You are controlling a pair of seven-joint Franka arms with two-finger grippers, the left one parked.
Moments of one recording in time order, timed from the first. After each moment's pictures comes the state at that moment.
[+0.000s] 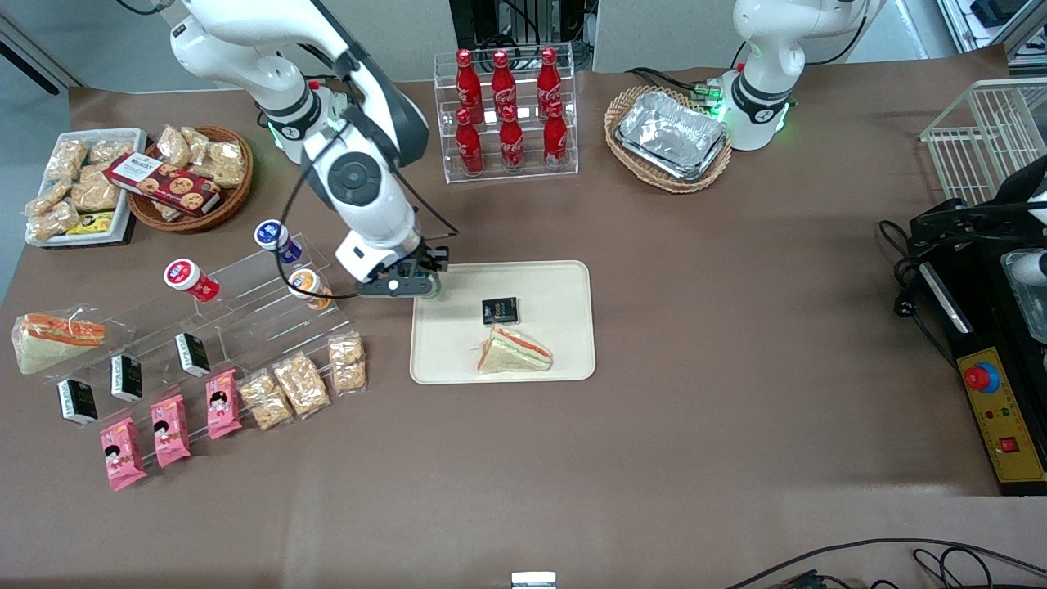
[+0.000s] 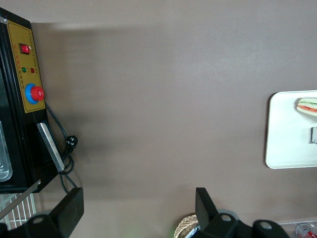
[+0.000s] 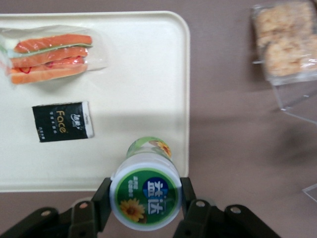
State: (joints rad) arm 0.59 0.18 0.02 -2.13 0.06 2.27 0.61
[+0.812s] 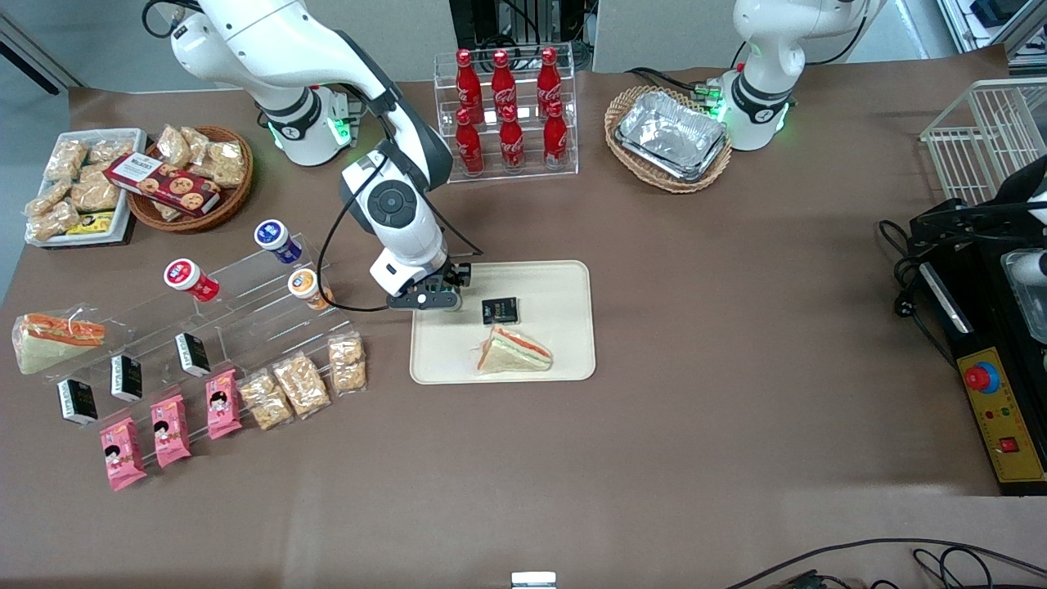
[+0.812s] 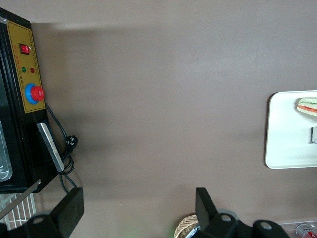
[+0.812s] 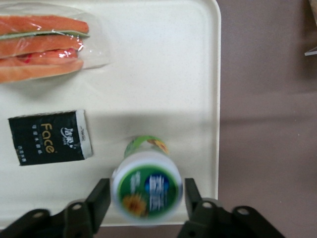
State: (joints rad) arm 0.63 0.33 0.02 -2.14 0.06 2.44 0.65
